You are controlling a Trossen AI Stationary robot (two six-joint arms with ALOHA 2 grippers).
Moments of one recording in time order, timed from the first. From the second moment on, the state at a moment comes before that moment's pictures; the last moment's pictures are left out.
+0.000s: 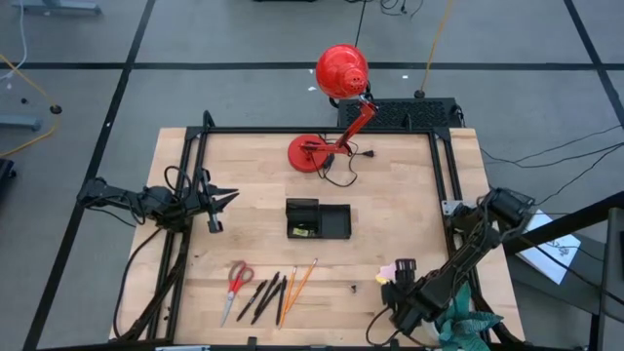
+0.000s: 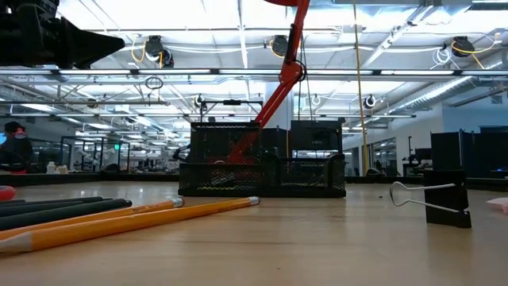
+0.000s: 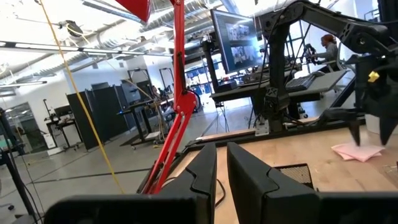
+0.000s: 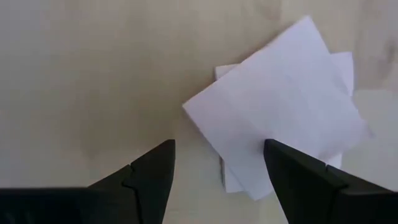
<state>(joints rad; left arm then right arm) -0.25 0.07 0.02 0.26 -0.45 0.36 0.87 1.80 1.08 -0.92 0.15 0.85</state>
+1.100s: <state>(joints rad) -0.25 0.07 0.02 0.26 -0.46 0.36 0.86 1.82 0.91 -0.85 0.31 0.88</state>
